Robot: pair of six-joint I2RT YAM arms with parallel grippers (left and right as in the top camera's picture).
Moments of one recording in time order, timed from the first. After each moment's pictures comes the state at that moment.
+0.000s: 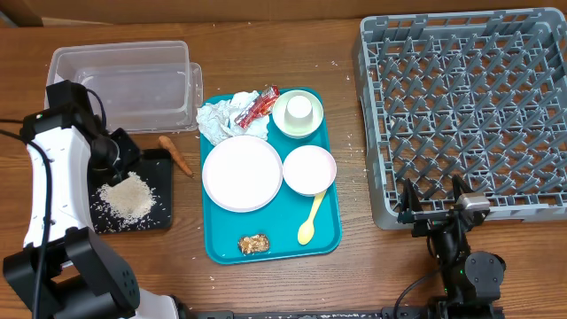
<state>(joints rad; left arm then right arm) 0.35 1.68 1.38 -1.16 0.13 -0.35 0.02 0.01 0.02 -0.03 -0.11 0.14</state>
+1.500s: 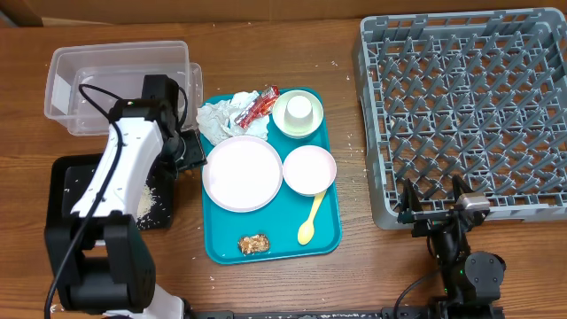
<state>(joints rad) 0.00 1.74 1.30 -1.07 -0.01 -0.37 0.02 0.01 0.02 -0.03 -0.11 0.14</state>
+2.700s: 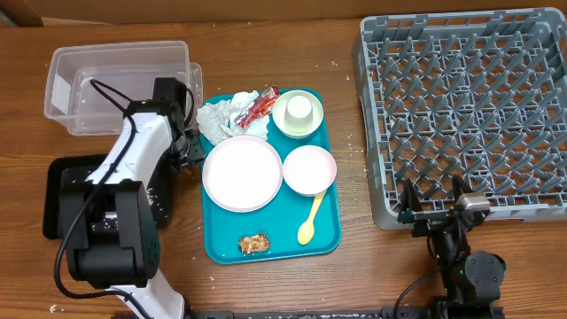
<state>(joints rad) 0.00 1.87 1.27 -0.91 -0.14 -0.39 0.02 0.01 0.02 -0.03 -0.11 0.14</state>
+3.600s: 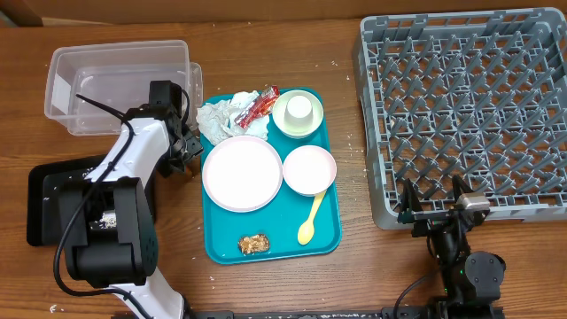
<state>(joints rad) 0.03 1.88 1.23 -0.76 -0.12 -0.64 0.02 0.01 0.02 -0.03 -0.11 0.14</state>
